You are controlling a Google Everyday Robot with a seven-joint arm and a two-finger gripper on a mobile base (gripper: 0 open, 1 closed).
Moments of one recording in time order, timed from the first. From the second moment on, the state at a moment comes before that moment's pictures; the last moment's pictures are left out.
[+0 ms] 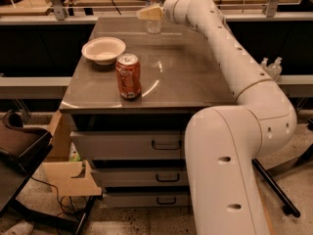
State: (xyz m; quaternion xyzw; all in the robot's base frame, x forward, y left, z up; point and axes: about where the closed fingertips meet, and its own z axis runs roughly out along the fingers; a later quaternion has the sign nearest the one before) arm 0.969 -0.024 0.955 -0.27 0.69 0.13 0.66
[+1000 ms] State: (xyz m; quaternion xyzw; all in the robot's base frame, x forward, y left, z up) arm 0.984 -0.006 0.950 -0.27 0.69 0.14 0.65
